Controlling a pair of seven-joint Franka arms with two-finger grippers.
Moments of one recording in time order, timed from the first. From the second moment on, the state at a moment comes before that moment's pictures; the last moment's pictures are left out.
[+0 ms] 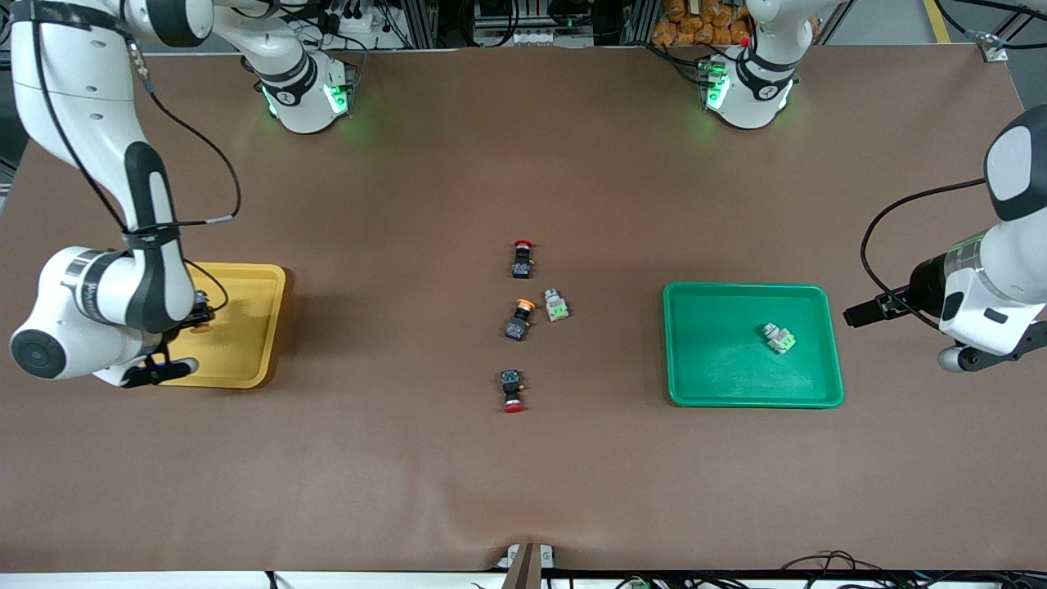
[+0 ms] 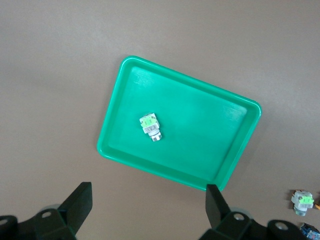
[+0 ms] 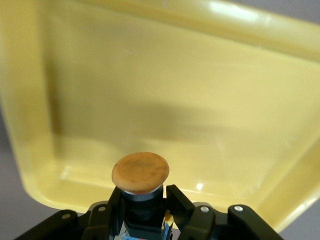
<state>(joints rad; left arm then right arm) 0.38 0.32 -0.52 -1.49 0.12 1.69 -0.45 0.10 0.64 -0.34 -1.66 0.06 1.82 -0.44</state>
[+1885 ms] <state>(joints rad) -0.27 0.85 -0.51 -1.53 0.39 2.32 -1.22 -0.07 0.70 -0.10 -1.35 0.00 1.50 -0.34</state>
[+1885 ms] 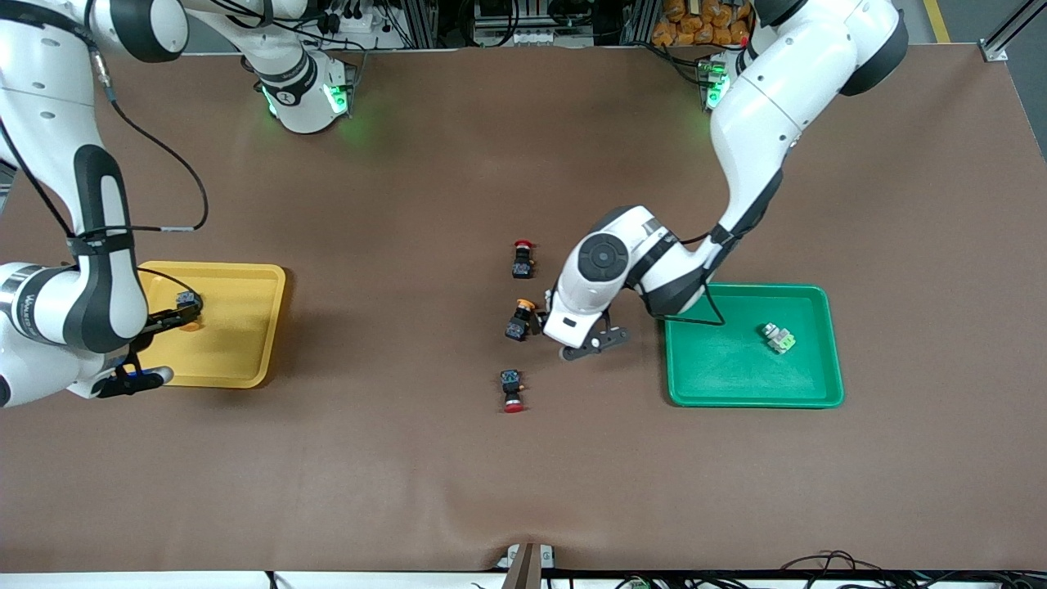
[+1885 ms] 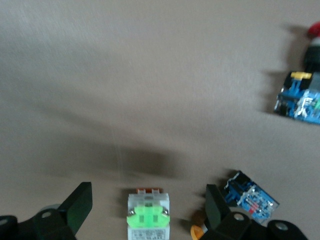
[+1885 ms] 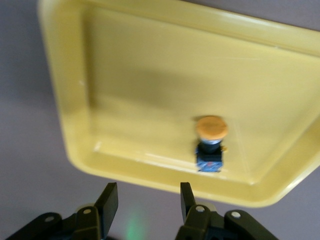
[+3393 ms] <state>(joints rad) -0.17 0.75 -0.50 -1.53 0.41 2.09 -1.05 0.57 0.62 -0.58 -1.61 0.51 1.65 -0.04</state>
